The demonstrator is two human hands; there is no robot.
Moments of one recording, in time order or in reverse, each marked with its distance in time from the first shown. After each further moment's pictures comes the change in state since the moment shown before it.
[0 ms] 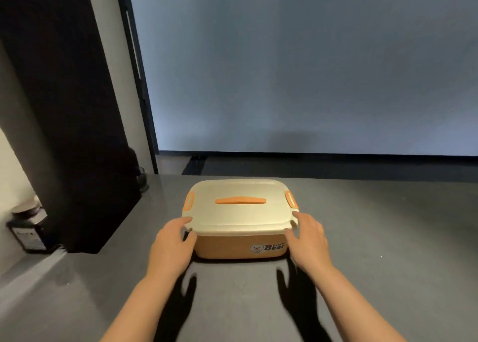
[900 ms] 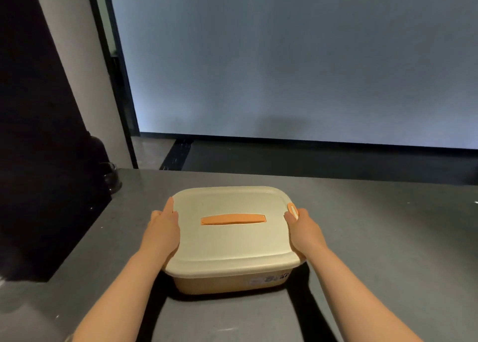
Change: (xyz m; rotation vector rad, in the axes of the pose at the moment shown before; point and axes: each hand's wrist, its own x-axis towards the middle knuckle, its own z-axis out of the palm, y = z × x) left_hand 0.139 -0.018 0.062 0.178 -0.178 -0.099; right_hand 0.121 0.011 0.044 -0.009 -0.156 0.306
